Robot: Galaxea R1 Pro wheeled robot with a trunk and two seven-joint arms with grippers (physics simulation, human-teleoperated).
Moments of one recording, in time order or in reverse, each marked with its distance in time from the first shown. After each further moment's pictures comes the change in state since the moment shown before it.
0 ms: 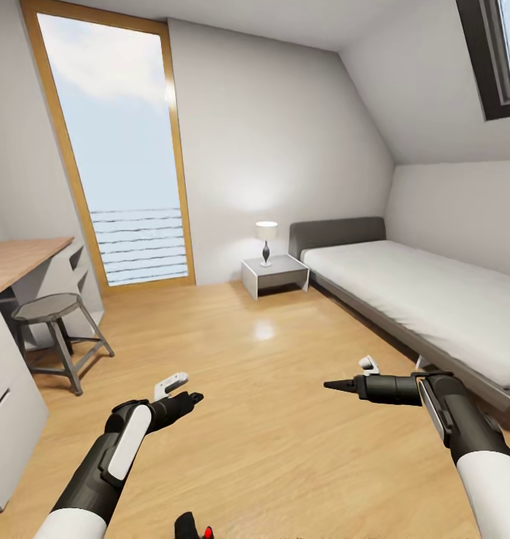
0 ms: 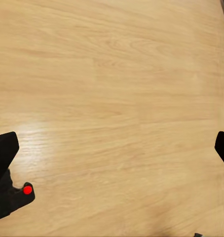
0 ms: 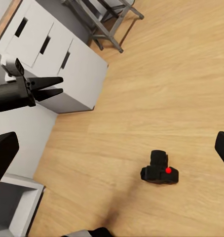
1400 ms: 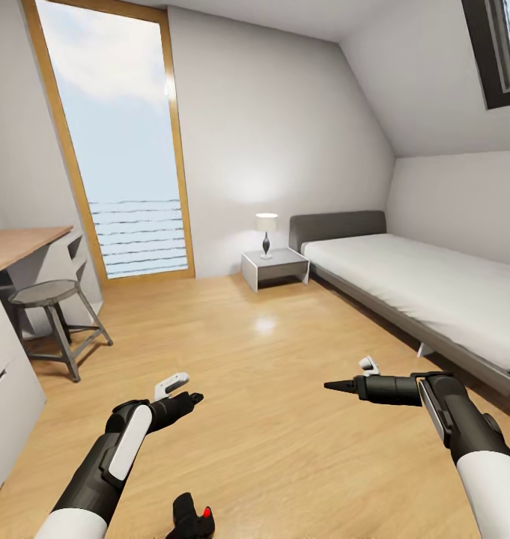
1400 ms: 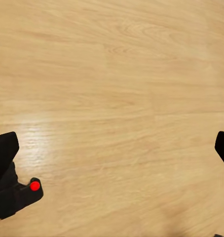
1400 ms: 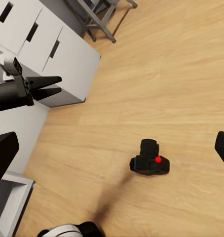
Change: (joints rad) left arm 0.000 -0.001 -0.002 0.000 -0.009 0.000 0.000; right arm 0.000 0.000 0.000 0.003 0.003 -0.001 -0.003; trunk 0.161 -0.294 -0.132
